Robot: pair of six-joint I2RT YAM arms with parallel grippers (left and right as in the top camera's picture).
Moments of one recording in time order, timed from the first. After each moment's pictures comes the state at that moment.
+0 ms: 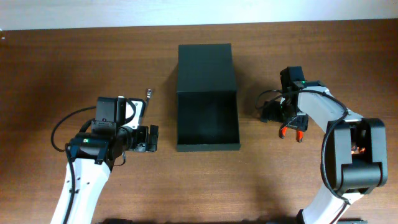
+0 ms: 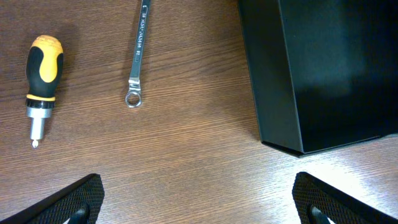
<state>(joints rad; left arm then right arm) -0.12 1.18 0.96 -0.89 0.10 0.00 0.03 1.92 1.20 -0.78 0.00 0.32</state>
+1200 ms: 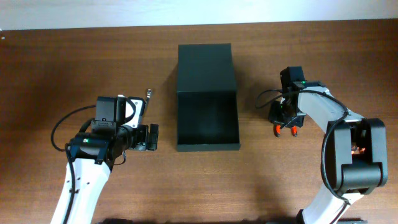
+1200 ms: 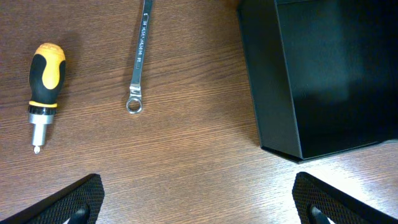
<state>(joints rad) -0.12 1.18 0.96 -0.87 0.10 0.00 0.03 1.92 1.19 -0.77 0.00 0.33</state>
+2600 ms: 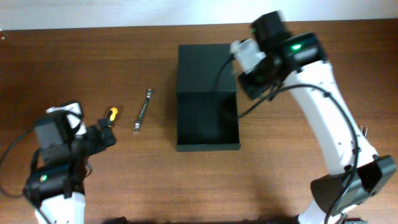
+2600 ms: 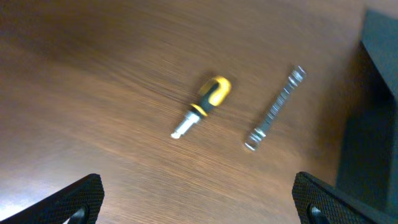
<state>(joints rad) 0.30 0.94 0.96 -0.87 0.01 -0.10 0.39 1.82 1.94 -1.37 -0.11 -0.34</state>
